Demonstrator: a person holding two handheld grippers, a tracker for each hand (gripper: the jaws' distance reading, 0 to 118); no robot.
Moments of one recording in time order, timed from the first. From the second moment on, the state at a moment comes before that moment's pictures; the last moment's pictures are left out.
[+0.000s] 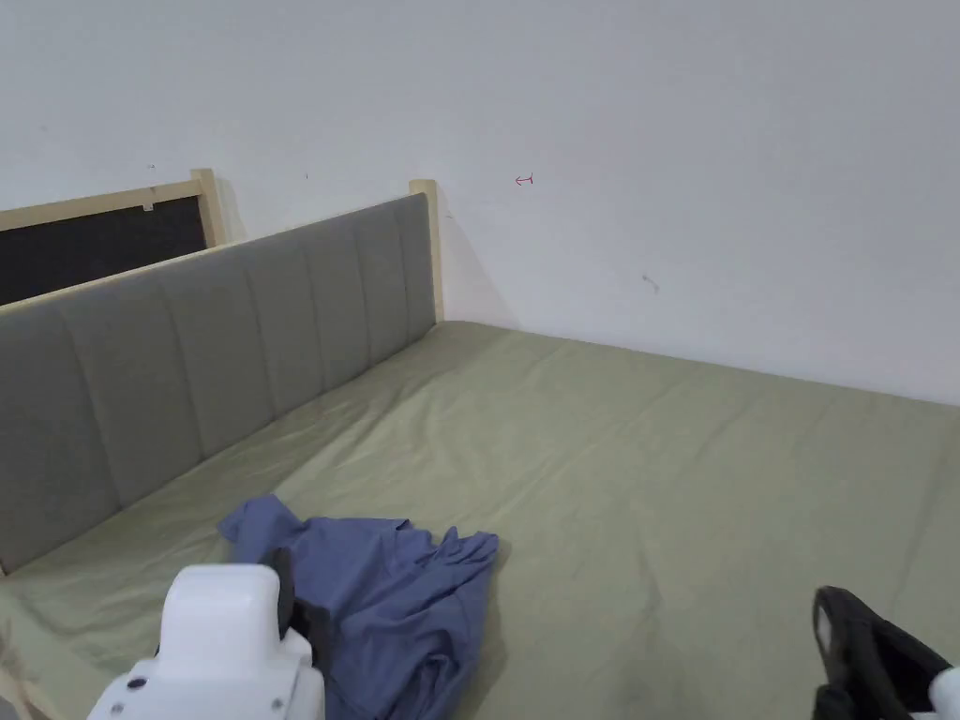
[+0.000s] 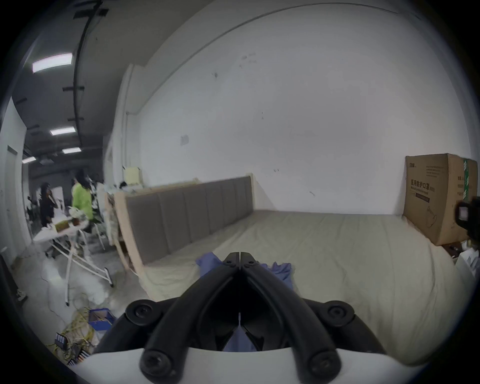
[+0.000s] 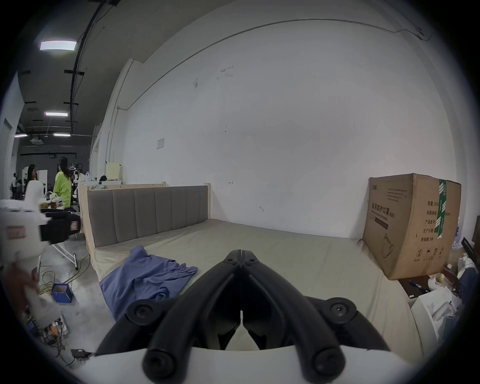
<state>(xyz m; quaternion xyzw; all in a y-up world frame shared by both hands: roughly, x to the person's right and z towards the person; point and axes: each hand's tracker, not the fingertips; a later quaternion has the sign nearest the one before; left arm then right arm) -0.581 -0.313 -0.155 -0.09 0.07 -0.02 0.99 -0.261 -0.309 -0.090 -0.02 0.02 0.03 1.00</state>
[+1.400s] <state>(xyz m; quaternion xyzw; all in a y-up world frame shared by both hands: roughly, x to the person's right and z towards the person) -0.646 -0.297 -0.409 -0.40 -0.10 0.01 0.91 -0.191 -0.340 -0.112 -0.20 0.02 -0.05 0.98</state>
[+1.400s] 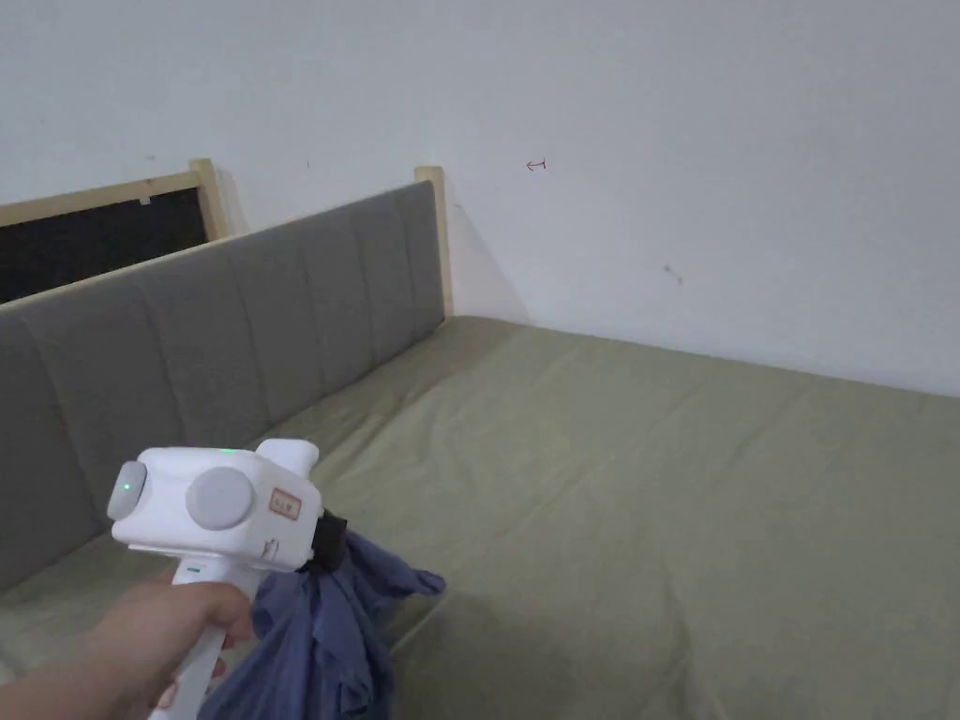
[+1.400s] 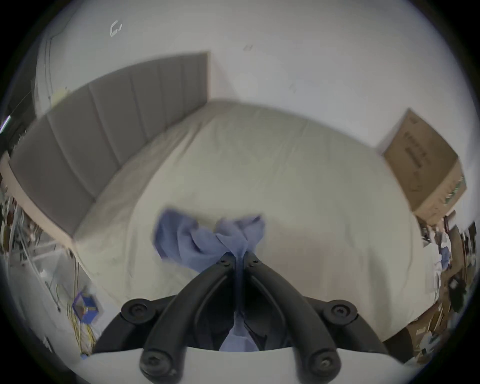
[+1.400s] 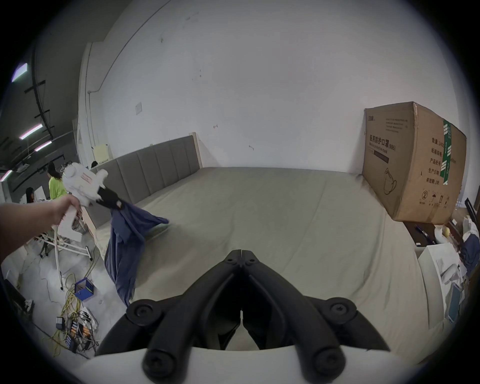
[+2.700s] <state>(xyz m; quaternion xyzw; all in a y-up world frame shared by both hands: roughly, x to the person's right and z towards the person) -0.200 -0.430 -0.287 -0.51 -0.33 -0.02 0.79 -0.027 -0.330 0.037 -0.17 -0.19 -0.16 0.95</state>
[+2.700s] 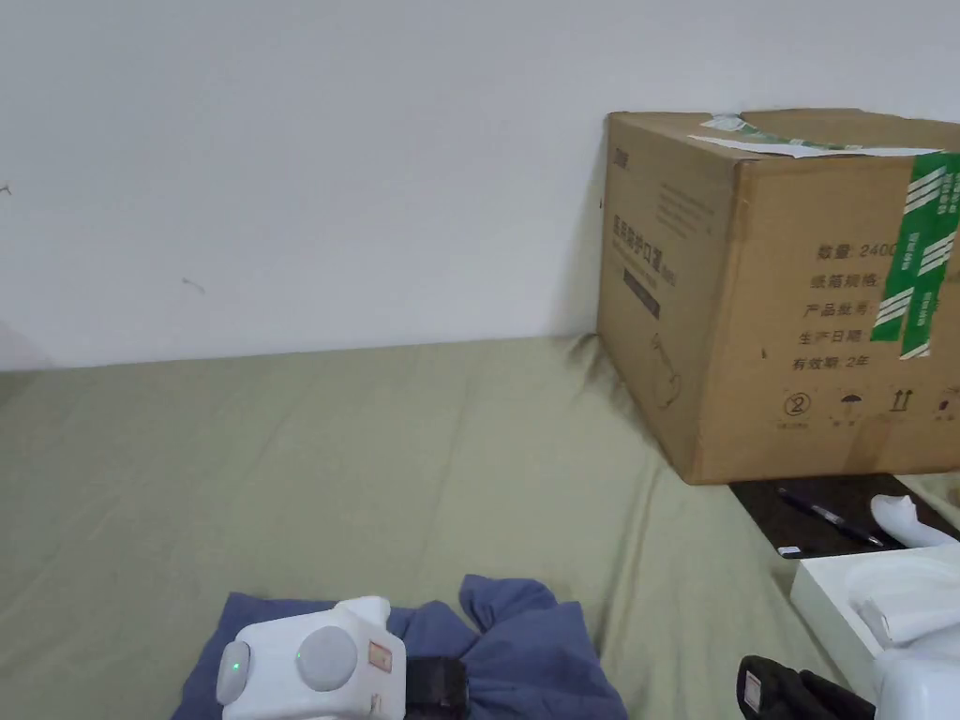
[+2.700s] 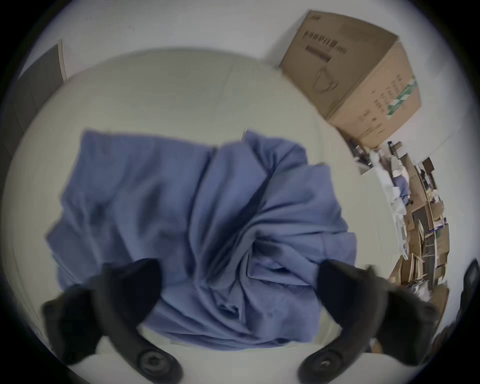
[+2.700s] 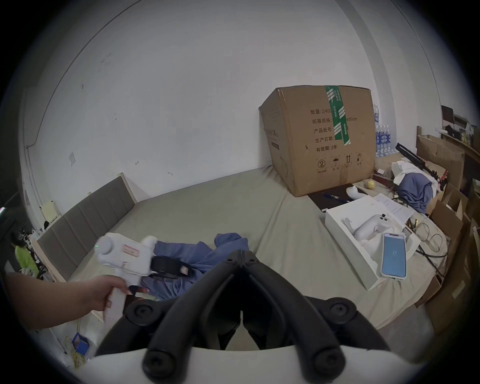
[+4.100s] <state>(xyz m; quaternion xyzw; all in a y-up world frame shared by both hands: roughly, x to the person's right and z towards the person) -0.304 -0.240 -0.336 -0.30 -0.26 -0.07 0.91 -0.084 -0.295 0.012 -0.04 -0.20 -0.08 0.98</state>
